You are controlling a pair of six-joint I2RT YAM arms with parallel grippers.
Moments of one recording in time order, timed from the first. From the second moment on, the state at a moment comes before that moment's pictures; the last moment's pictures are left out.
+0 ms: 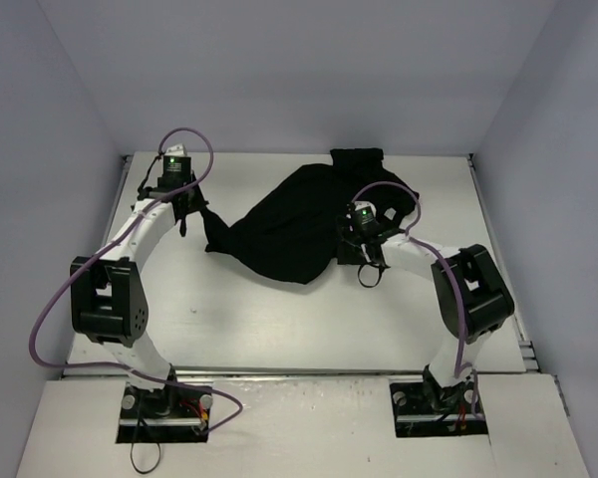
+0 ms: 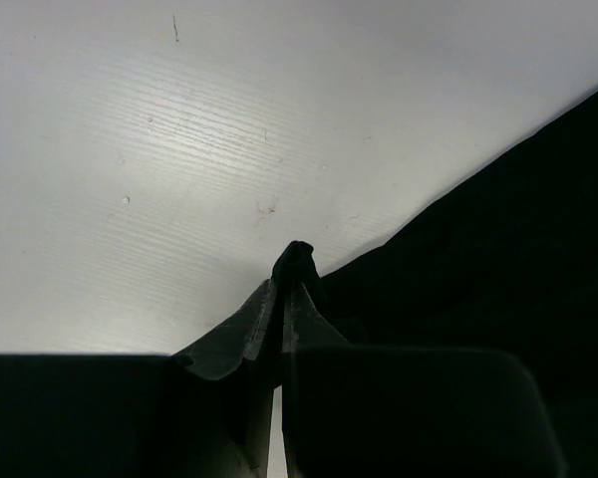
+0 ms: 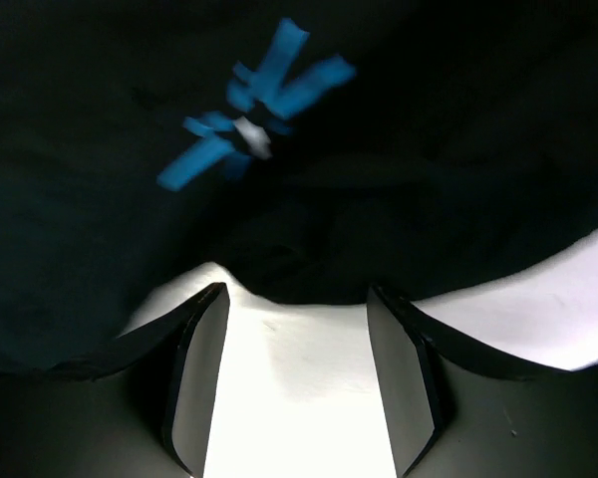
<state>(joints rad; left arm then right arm) -0.11 1.69 1.36 -0.41 -0.13 -0.41 0.44 1.74 0.95 -0.18 0.08 0.38</state>
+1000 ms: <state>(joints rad) -0.08 1.73 1.35 -0.47 -0.13 -0.41 0.12 1.84 1.45 -0.60 0.18 0.20</state>
